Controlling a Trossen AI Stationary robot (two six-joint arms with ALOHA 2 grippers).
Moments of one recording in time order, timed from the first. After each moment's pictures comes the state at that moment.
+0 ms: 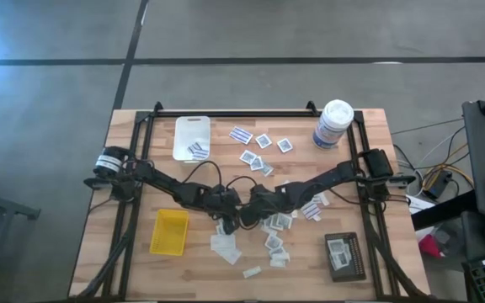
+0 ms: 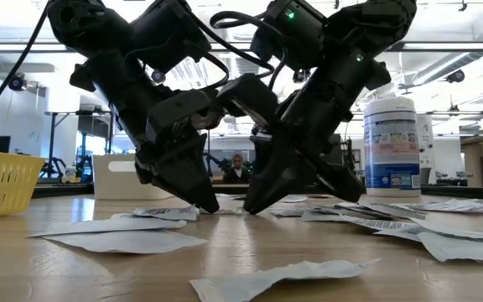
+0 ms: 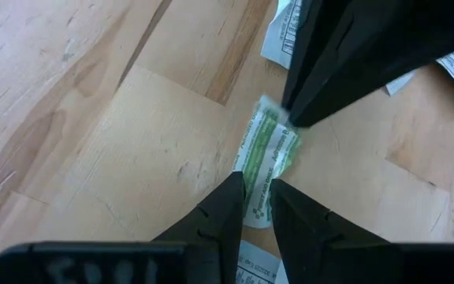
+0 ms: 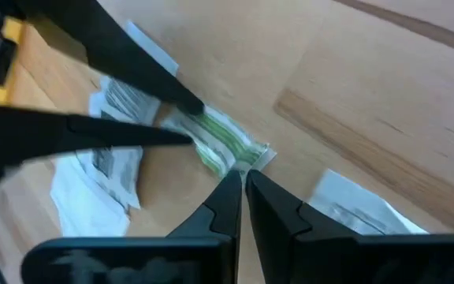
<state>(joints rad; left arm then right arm) -0.21 1.91 0.86 0.03 -0.11 -0.63 0.19 1.98 1.08 -0.06 0.02 1.28</state>
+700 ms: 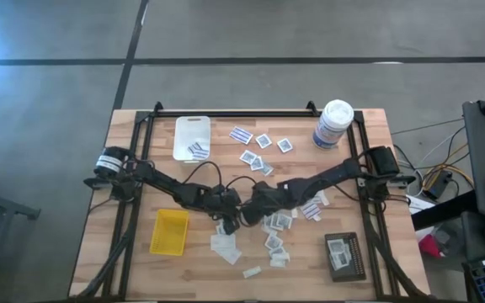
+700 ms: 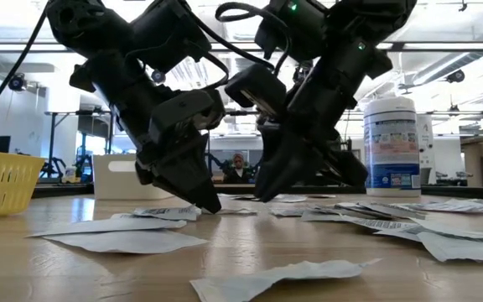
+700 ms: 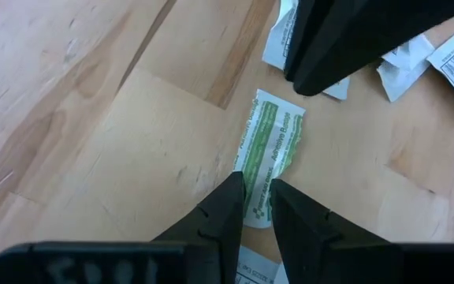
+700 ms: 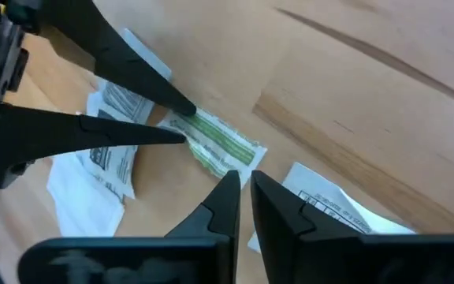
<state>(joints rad) -0.21 1.91 0.86 0.05 -0.12 -0.65 0.17 1.92 1.08 -0.12 0.01 1.25</state>
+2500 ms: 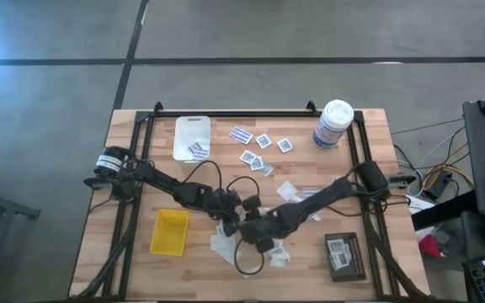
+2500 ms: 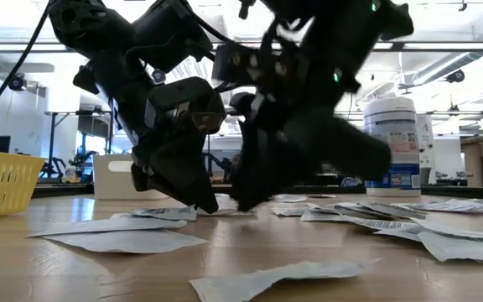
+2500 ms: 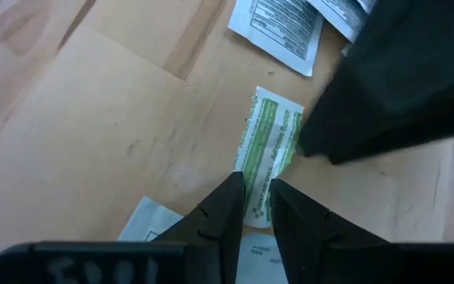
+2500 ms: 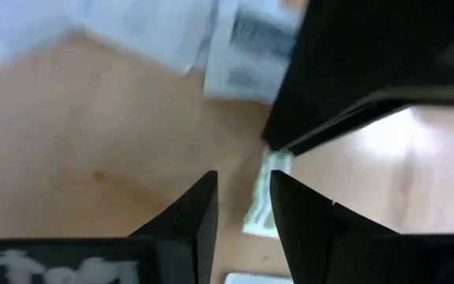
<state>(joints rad) -0.21 1.91 0.86 0.05 0.01 -0.72 0.36 2.10 1.35 -0.33 0.35 -0.13</state>
